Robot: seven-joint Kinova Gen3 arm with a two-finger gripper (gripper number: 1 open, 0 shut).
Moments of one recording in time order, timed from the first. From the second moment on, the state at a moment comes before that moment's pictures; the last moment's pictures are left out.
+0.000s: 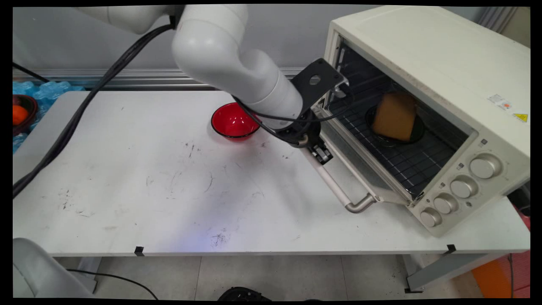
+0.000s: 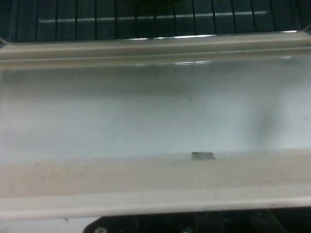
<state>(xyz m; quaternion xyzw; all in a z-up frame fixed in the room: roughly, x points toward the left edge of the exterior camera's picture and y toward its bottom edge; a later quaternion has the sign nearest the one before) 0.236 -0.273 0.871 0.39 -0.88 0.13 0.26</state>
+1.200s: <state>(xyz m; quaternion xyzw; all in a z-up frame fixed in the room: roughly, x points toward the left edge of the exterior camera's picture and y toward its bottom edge) 0.276 -0.250 0.846 0.39 -0.87 0.13 0.26</state>
